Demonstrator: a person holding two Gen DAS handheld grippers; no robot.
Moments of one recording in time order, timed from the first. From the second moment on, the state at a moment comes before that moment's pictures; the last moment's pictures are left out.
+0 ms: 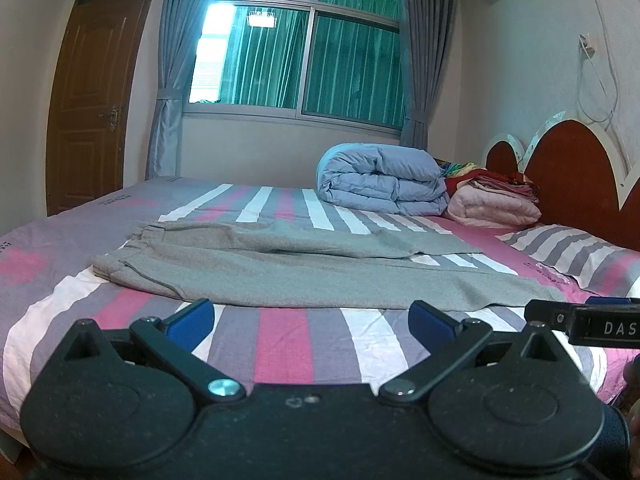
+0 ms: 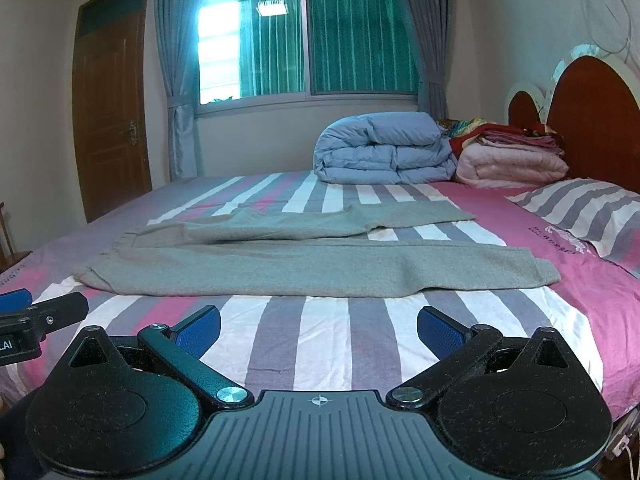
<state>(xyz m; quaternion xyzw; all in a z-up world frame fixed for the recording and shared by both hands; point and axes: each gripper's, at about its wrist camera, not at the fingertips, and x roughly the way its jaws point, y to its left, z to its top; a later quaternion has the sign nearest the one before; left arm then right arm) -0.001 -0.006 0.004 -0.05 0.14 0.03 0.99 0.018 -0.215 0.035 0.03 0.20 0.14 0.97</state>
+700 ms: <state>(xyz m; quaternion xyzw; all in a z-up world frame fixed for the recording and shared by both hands) -0.001 -0.006 0.004 -0.05 0.14 0.03 0.99 0.019 -0.218 0.034 0.03 0.20 0.13 0.97</state>
